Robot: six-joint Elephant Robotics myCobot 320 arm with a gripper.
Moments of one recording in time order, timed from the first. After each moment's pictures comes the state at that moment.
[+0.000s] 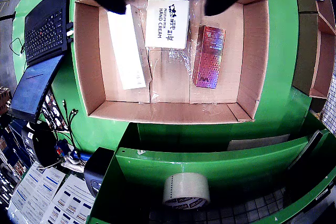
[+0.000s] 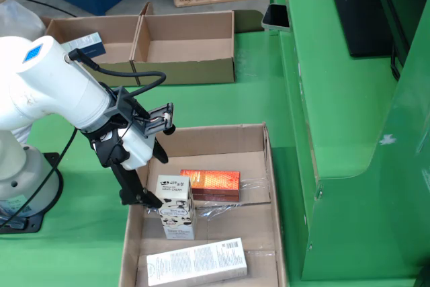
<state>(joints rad) 0.01 -0.08 -1.27 0.24 1.58 0.00</state>
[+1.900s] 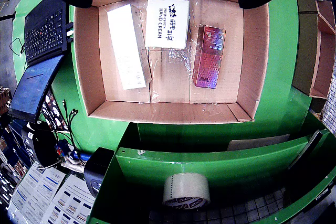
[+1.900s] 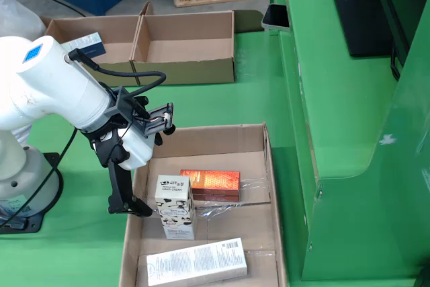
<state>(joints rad) 0.01 -0.08 -1.27 0.24 1.58 0.00</state>
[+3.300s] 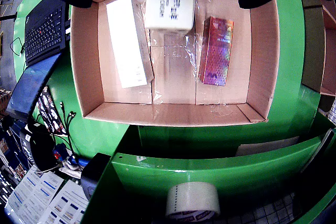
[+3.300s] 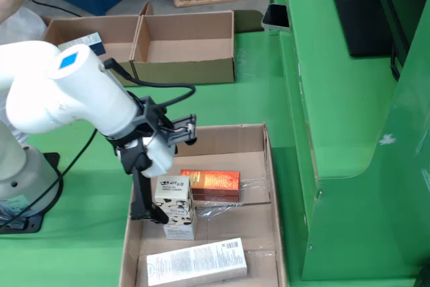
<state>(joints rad) 0.01 -0.28 -1.12 0.23 1.55 0.01</state>
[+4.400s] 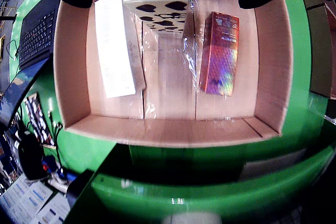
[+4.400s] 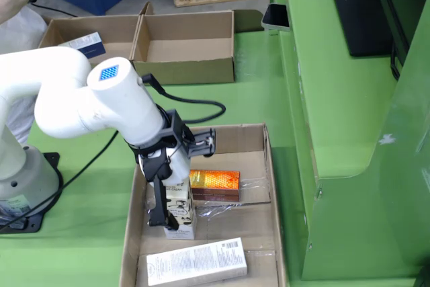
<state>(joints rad) 0.02 -0.54 -0.87 0.12 1.56 0.02</state>
